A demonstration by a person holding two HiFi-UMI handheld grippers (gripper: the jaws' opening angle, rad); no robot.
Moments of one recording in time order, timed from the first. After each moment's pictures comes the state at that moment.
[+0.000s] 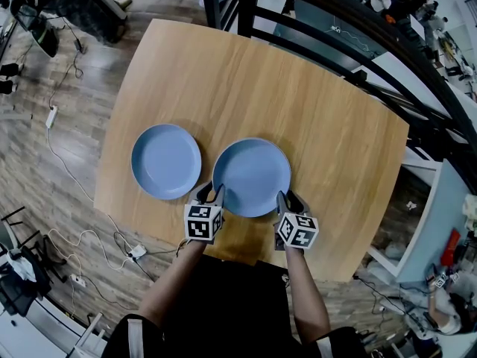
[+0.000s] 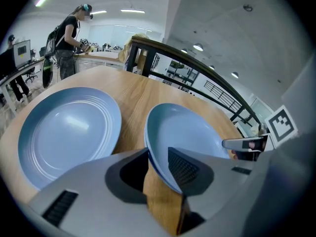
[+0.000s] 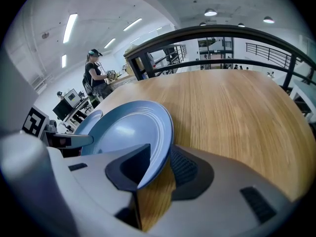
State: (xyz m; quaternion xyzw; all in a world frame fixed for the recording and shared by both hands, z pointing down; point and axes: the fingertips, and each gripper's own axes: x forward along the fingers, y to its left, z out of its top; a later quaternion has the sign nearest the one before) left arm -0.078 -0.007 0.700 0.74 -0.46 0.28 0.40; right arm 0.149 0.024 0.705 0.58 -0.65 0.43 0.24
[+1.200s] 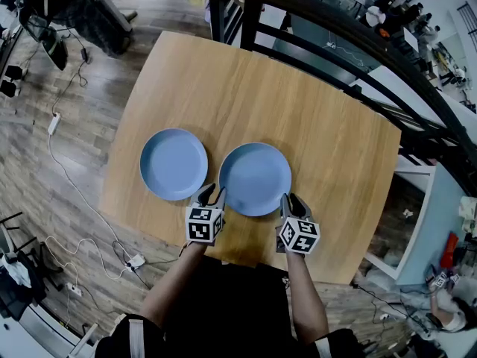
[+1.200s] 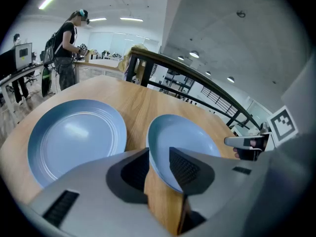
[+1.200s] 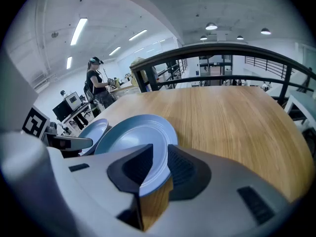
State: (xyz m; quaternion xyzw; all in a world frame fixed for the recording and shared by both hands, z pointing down) left arm -0.088 -0.010 0.674 0.76 -0.47 0.25 0.38; right arm 0.146 0.019 0.666 0.61 -0.67 0.38 0.21
